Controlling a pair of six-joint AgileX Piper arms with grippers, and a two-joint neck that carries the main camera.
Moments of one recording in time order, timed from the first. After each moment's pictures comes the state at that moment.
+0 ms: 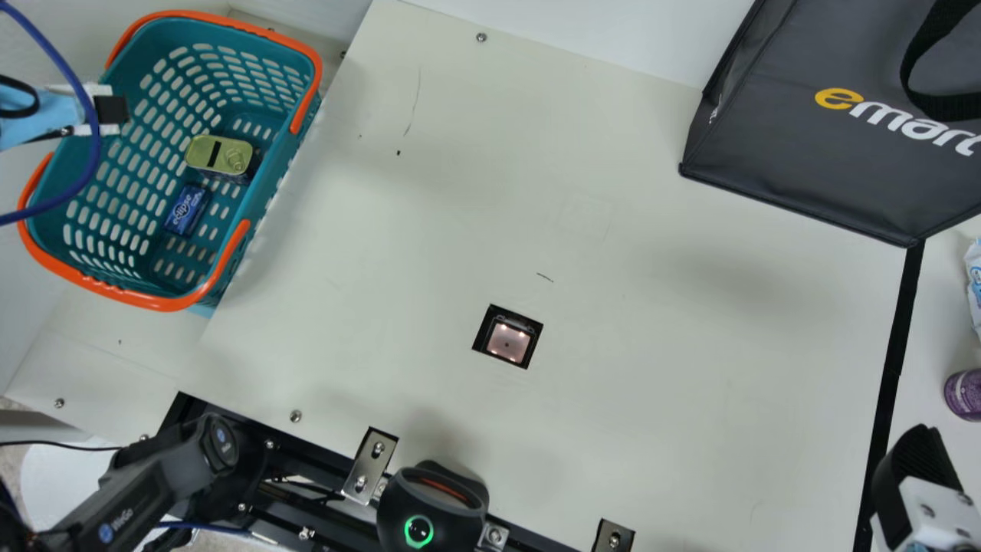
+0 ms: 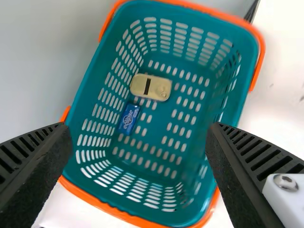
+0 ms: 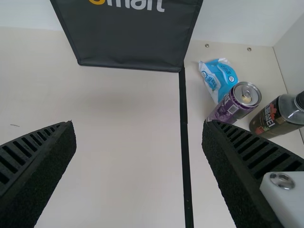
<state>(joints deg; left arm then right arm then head) 42.0 71.5 -71.5 -11.7 64.2 28.1 0.7 42.7 -69.7 -0.8 69.4 0.0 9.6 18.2</state>
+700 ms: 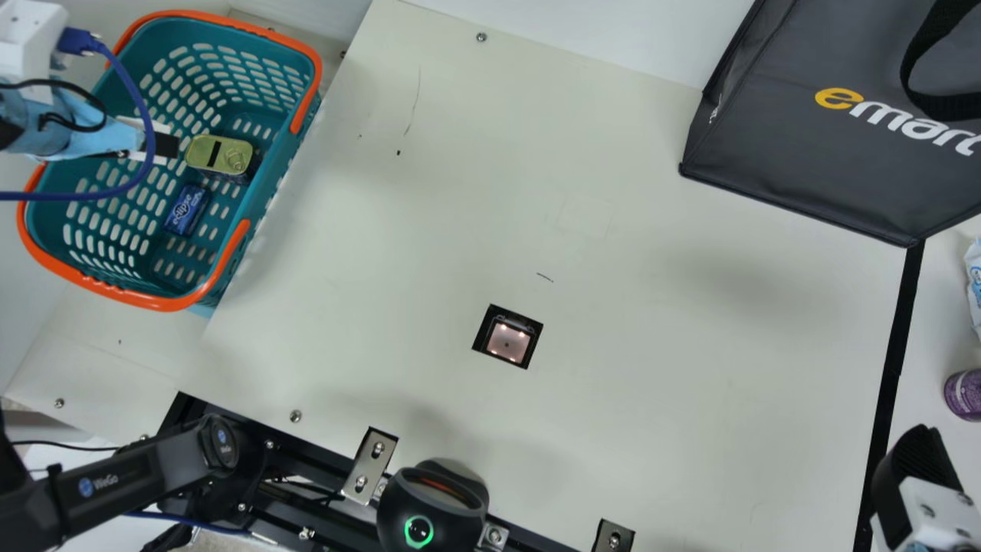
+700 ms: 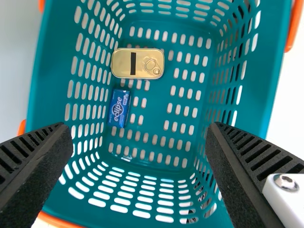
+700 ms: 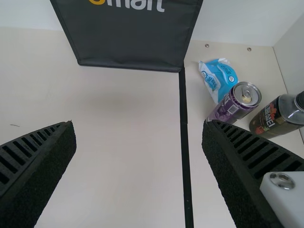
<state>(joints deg) 39.4 84.0 -65.9 -11.0 56.5 35.9 0.7 42.7 -69.7 -0.8 69.4 0.0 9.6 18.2</state>
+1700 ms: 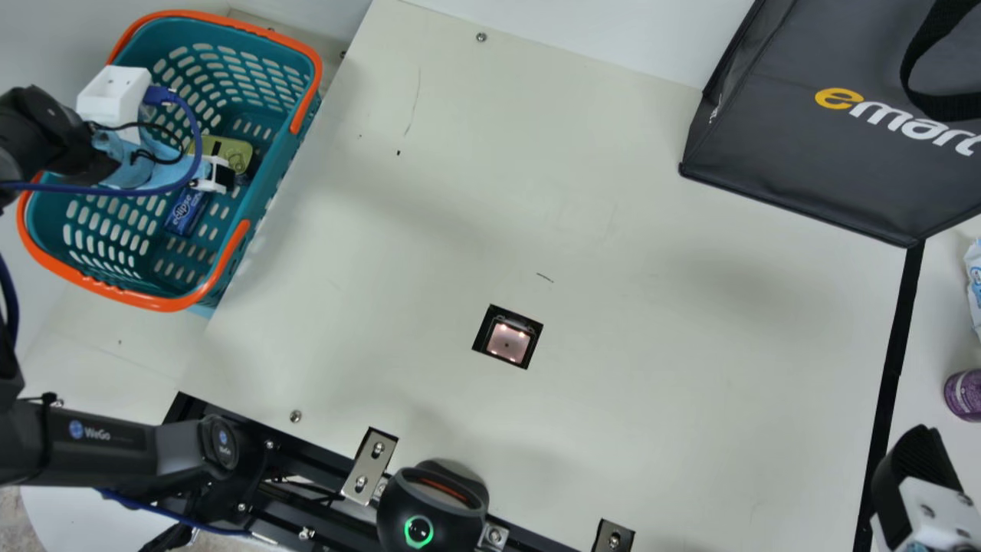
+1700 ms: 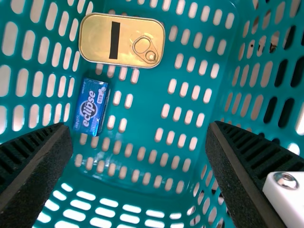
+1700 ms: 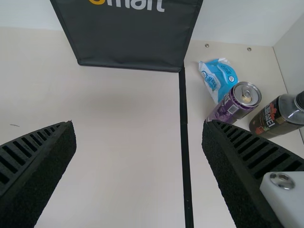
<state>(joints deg) 37.5 98.4 -55.3 -14.2 36.0 33.1 0.7 42.7 -69.7 -0.8 69.5 0.0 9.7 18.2</state>
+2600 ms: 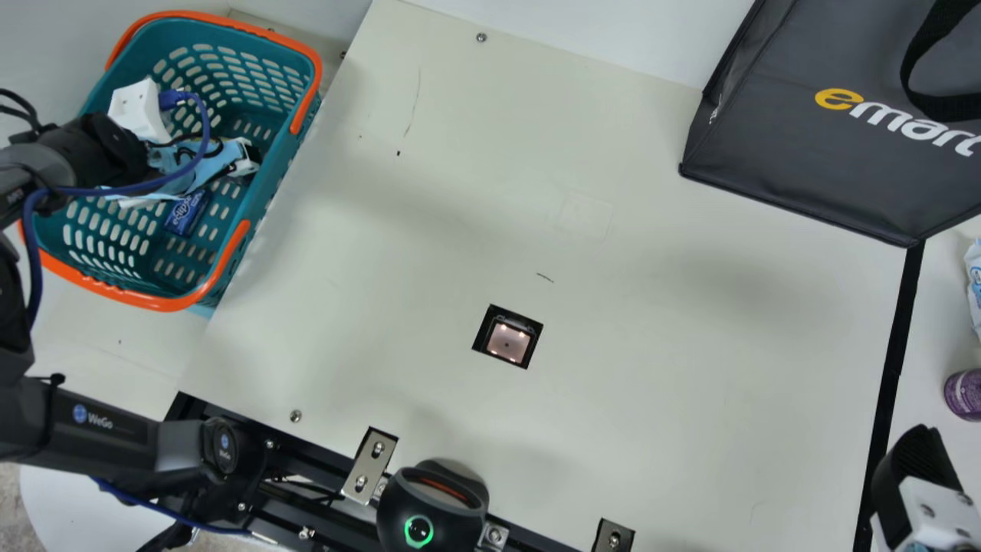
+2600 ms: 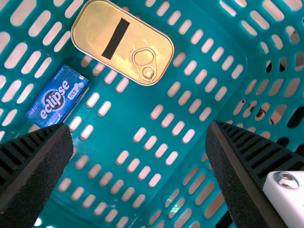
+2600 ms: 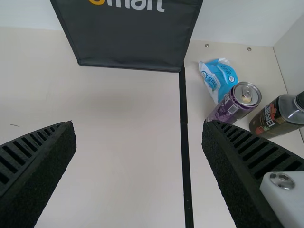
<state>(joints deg) 32.0 102.4 -50.0 -13.7 22.0 4.7 0.7 42.7 -69.7 -0.8 69.5 0.0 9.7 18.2</state>
